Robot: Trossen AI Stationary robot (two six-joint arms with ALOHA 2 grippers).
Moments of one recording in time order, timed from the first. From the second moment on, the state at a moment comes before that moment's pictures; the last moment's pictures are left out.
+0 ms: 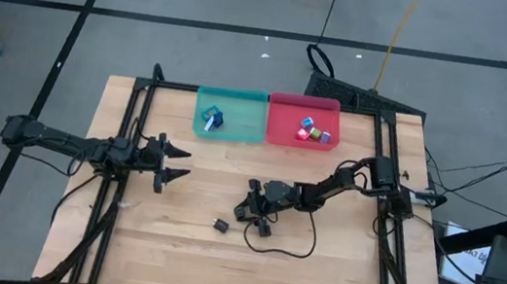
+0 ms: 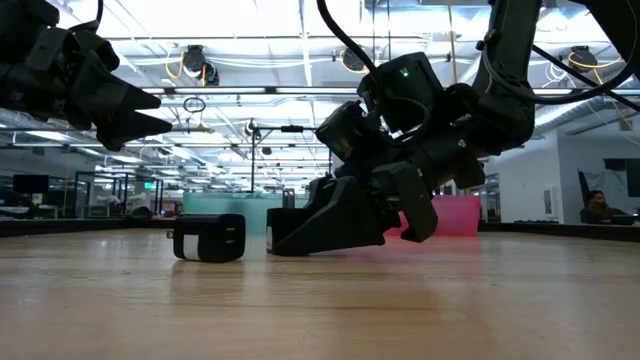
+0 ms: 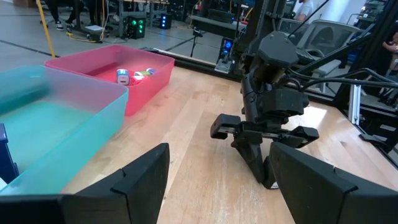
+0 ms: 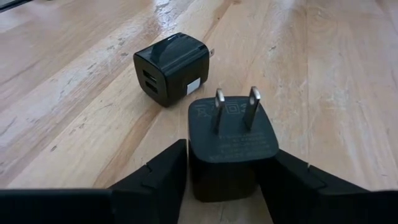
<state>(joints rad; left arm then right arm) -0.11 0.32 0.01 0.18 -0.24 -0.24 0.08 2.13 0.87 0.82 -0.21 -0.14</state>
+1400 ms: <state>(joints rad) -0.11 0.32 0.02 0.18 -0.23 -0.24 0.09 2.13 0.87 0.84 -0.37 -0.10</state>
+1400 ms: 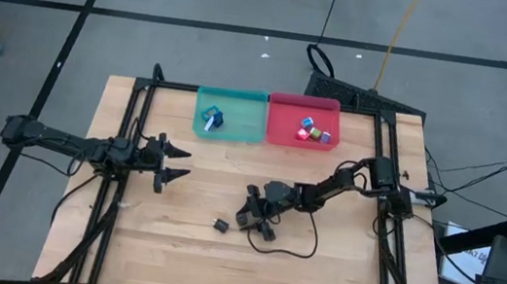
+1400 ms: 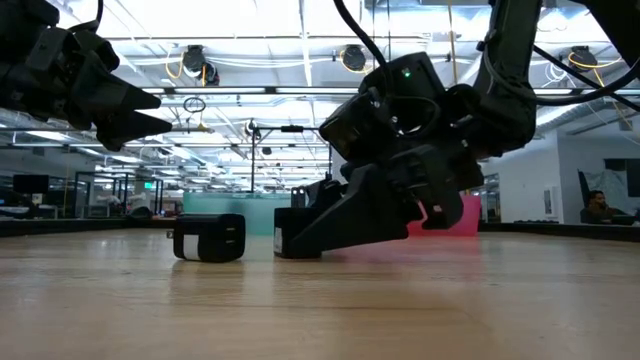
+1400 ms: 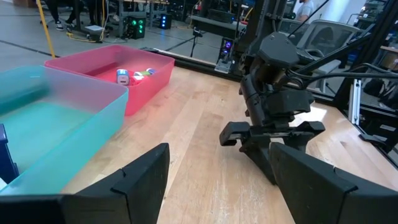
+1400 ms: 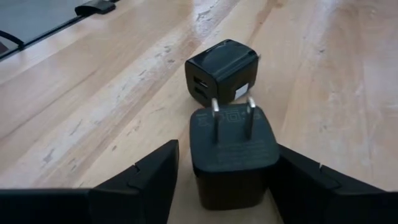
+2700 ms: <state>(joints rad) -0.11 0.32 0.02 0.18 -0.23 -0.24 0.09 1.97 0.87 0.55 -0.37 -0.17</state>
